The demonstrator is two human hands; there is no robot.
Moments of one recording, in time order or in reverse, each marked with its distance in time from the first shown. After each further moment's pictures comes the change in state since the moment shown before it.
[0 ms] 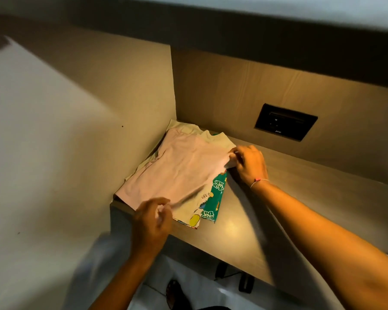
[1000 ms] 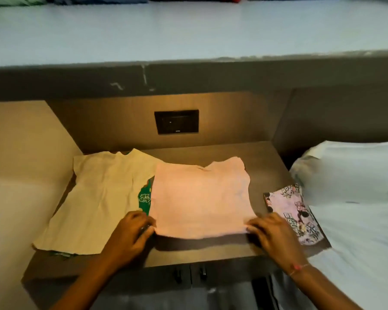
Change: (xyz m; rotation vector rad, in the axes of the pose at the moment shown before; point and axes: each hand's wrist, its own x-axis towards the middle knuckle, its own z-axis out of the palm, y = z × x) left_hand 0.030 0.044 0.066 0.115 -0.844 0.409; right_hand -0.315 0.028 -0.152 -0.164 -0.051 0.485
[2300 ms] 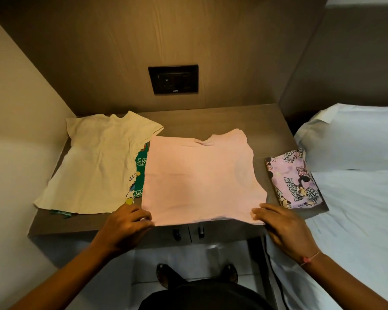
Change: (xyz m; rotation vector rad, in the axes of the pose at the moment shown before) left_hand -0.048 -0.013 0.018 0.415 -0.042 0.451; right_hand -0.052 0.040 0.020 0.020 -0.016 -0.228
